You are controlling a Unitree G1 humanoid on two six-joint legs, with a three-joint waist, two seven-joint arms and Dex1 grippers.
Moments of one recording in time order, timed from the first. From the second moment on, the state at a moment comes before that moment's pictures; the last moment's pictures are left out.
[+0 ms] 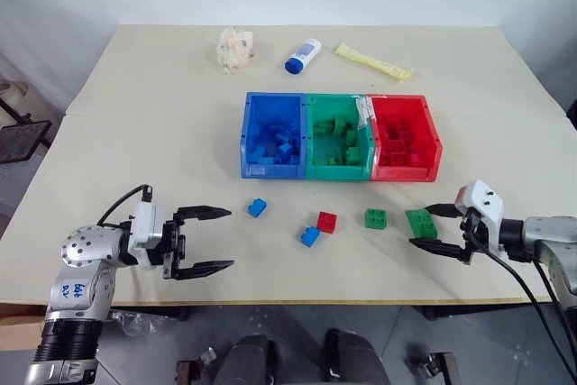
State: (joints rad) left arm -0.16 0.62 0.16 0.05 -0.52 -0.07 -1.39; right arm -0.21 -0.89 -0.10 0.13 0.30 0.31 1.13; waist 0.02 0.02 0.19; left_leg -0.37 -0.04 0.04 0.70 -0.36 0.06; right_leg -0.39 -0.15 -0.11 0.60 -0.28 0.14
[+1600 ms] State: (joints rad) left arm -0.36 0.58 0.11 0.30 -0.49 -0.17 -1.43; right arm -0.94 -0.58 0.14 0.46 0.16 0.25 1.05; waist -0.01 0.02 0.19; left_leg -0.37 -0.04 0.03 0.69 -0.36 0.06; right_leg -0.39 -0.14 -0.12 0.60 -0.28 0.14
